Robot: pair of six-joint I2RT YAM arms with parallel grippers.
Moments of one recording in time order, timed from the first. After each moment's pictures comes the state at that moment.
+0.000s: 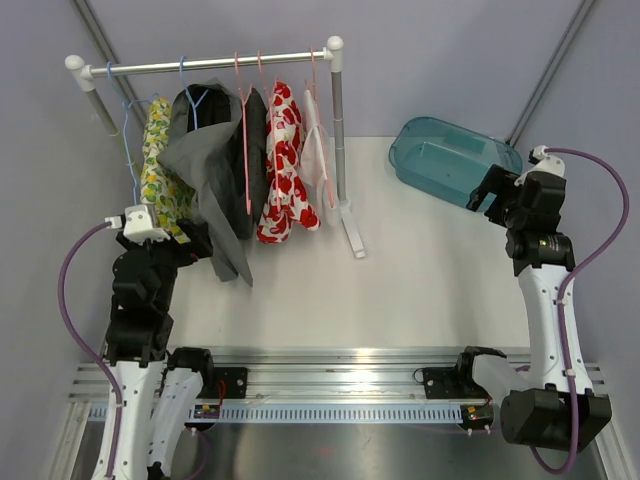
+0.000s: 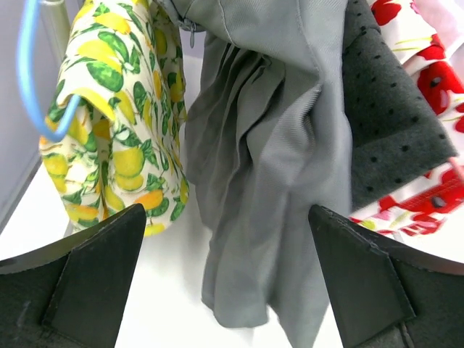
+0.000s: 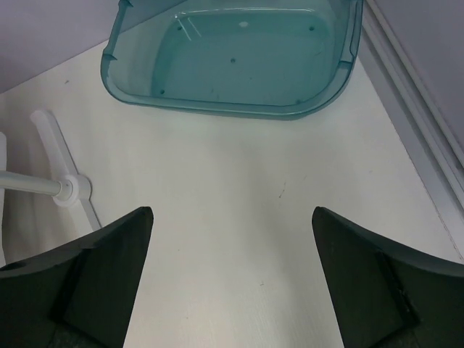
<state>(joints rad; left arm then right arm) -0.05 0.47 0.72 -0.36 -0.09 -0.22 -0.13 1.02 1.08 -0.48 0.04 0.30</state>
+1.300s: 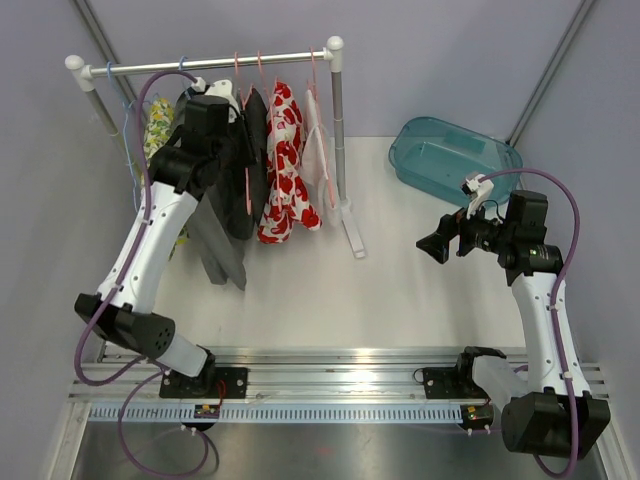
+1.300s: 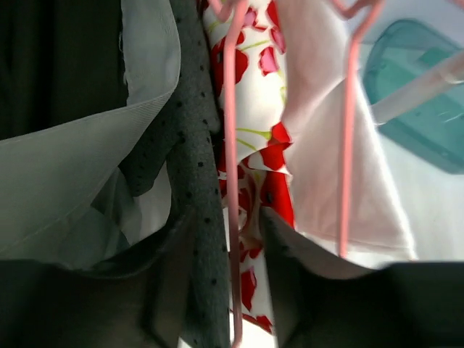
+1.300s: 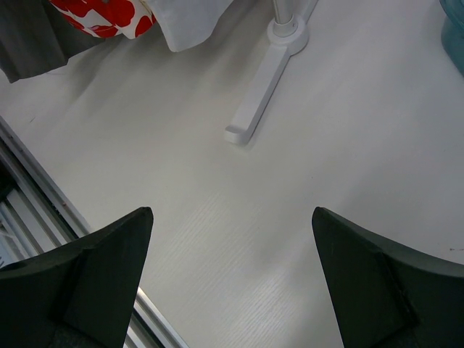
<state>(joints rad) -0.35 1.49 1.83 -0.82 -0.13 -0.35 -0.11 0.97 0.95 -0.61 -0.85 -0.25</state>
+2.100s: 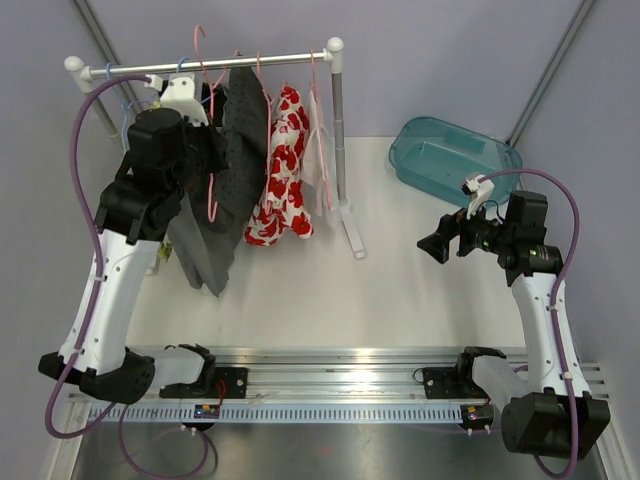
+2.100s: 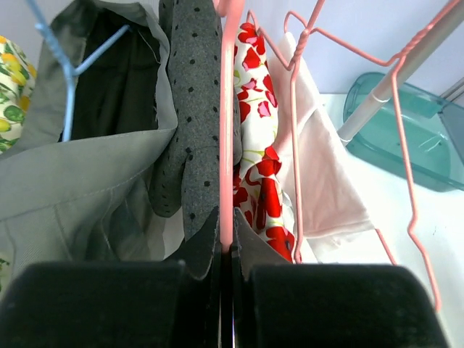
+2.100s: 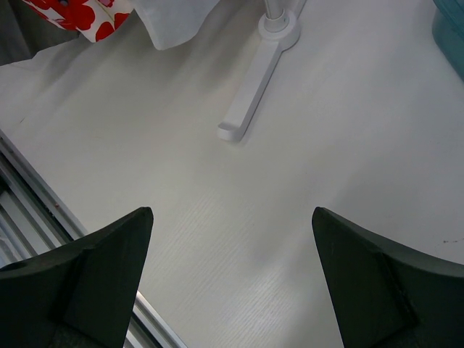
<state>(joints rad) -0.37 1.29 1.80 -0.79 -0.17 -0.23 -0.11 0.97 0.95 -0.61 -0.82 -0.25</state>
